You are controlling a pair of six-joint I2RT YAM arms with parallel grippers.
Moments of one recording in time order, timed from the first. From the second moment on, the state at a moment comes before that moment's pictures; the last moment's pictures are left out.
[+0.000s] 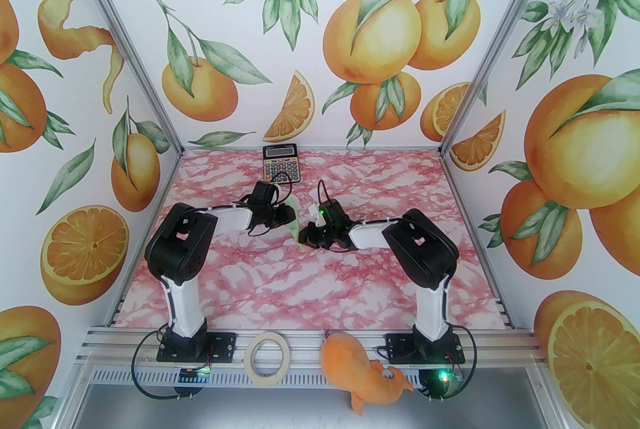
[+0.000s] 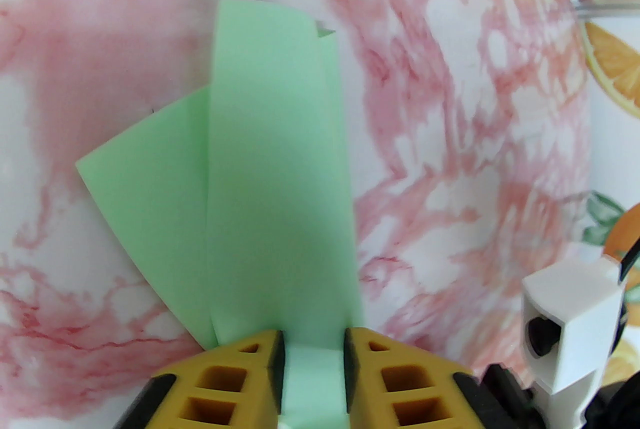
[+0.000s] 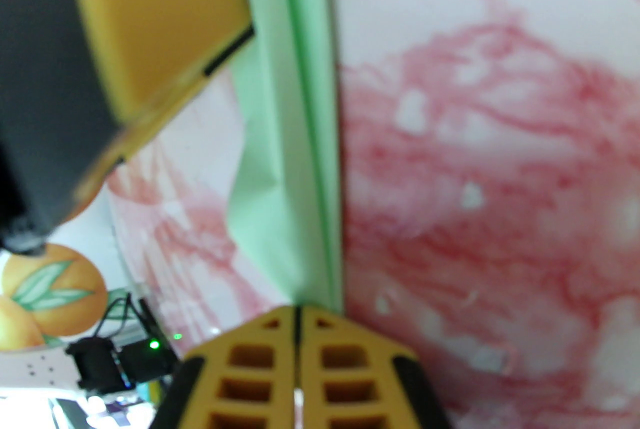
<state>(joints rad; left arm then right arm) -0.40 1.93 1.08 -0.08 0.33 -0.66 0.64 1.99 0.99 0.17 -0.55 0.85</state>
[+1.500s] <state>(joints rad) -0.44 1.80 1.02 -0.23 0.19 -0.61 0.65 1.98 1.00 0.12 -0.51 0.83</state>
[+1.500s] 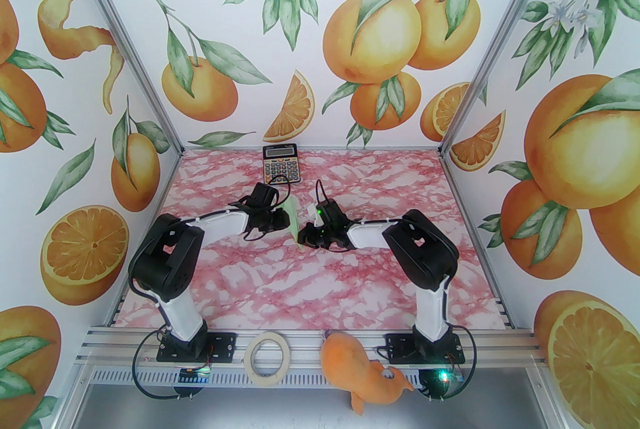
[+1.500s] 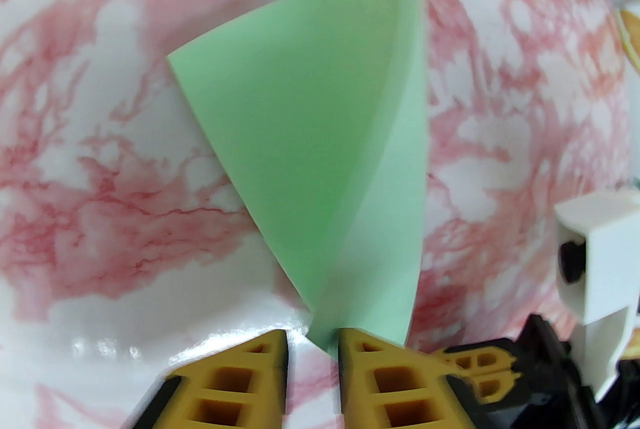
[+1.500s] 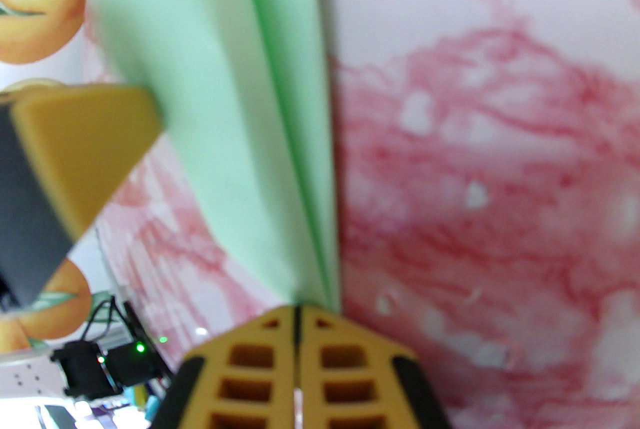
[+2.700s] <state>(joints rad) -0.42 1.96 1.15 -0.21 0.22 -0.57 0.65 1.98 1.01 0.12 -0.50 0.82</state>
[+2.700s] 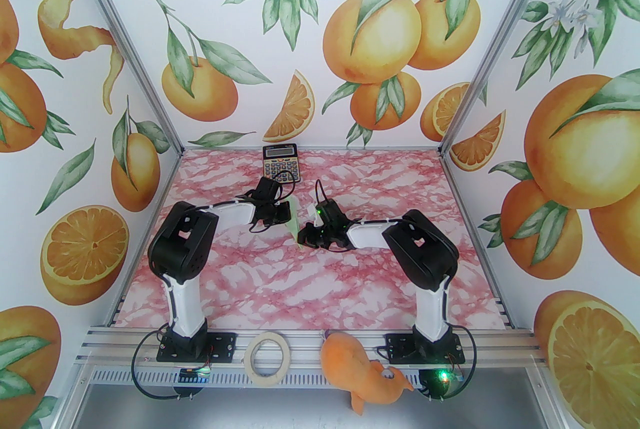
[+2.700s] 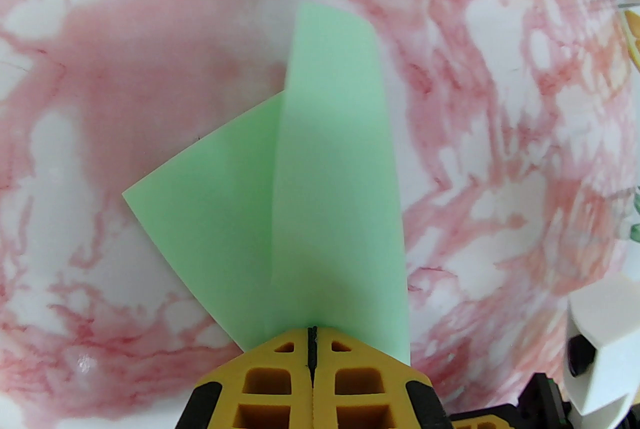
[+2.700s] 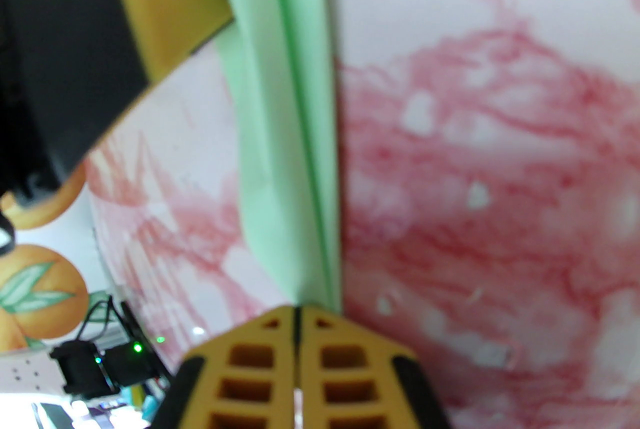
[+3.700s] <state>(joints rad) -0.42 2.00 1.21 -0.22 0.24 -0.53 0.65 1.98 1.10 0.01 -0.50 0.80</state>
